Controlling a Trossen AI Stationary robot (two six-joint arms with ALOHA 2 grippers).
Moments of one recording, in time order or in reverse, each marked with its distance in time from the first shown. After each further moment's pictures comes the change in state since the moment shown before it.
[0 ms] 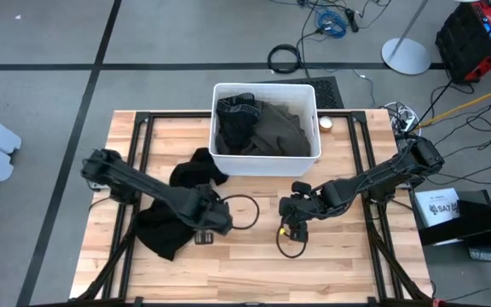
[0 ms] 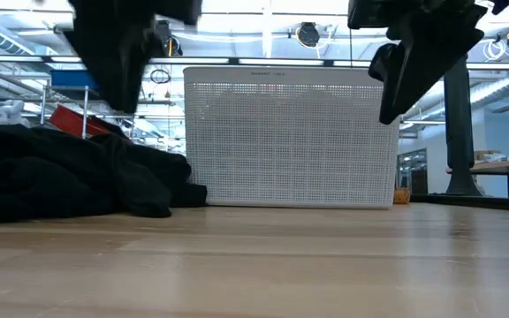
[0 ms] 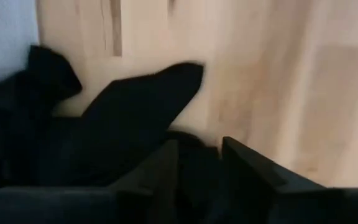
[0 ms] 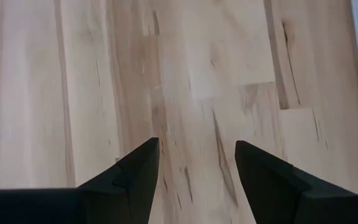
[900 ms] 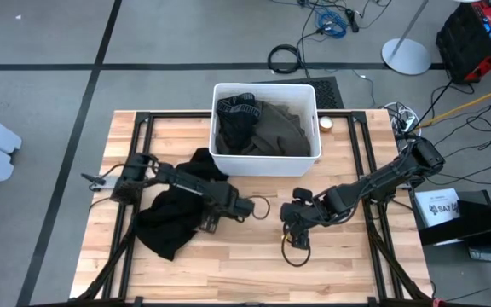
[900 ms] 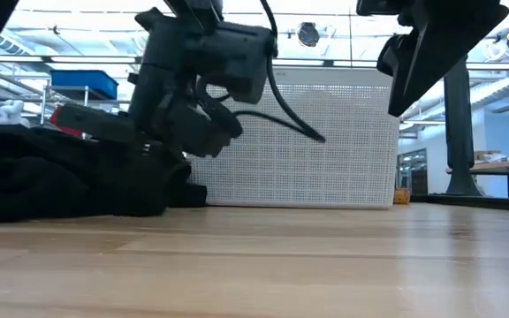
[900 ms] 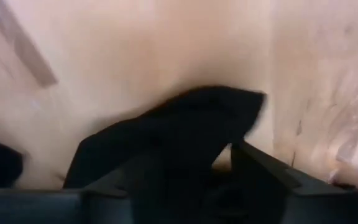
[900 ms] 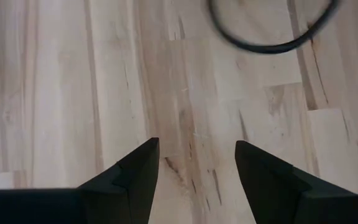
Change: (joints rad) left arm 0.214 0.358 0.003 0.019 0.153 0.518; right arm 0.064 0.000 0.000 0.038 0.005 0.077
